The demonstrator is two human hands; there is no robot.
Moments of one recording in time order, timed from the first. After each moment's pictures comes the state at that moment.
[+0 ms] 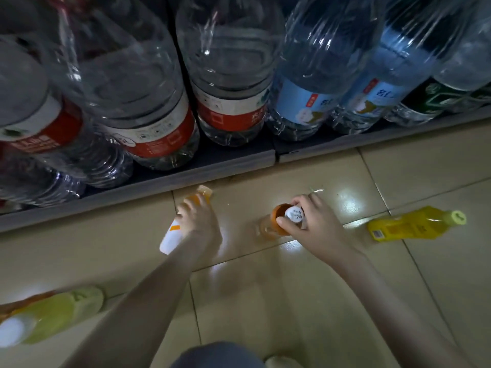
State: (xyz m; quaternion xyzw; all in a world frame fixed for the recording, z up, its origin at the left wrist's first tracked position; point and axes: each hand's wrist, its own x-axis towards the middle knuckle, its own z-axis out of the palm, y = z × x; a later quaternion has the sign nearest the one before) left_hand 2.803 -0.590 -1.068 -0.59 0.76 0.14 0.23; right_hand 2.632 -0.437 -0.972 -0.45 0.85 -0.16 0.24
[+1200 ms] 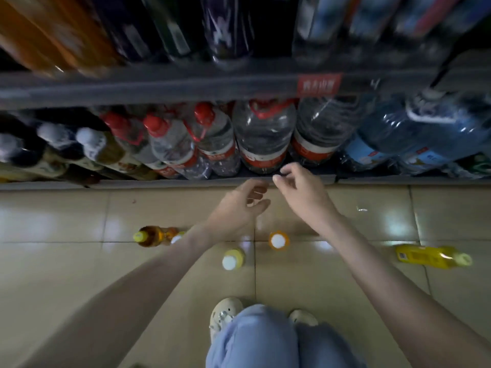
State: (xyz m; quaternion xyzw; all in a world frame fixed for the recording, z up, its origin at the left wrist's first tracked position) left_hand 2.926 -0.598 -0.758 -0.47 0.71 0.51 -0.08; right_hand 2.766 -0.560 -0.734 -0.48 0.77 -0.20 0.37
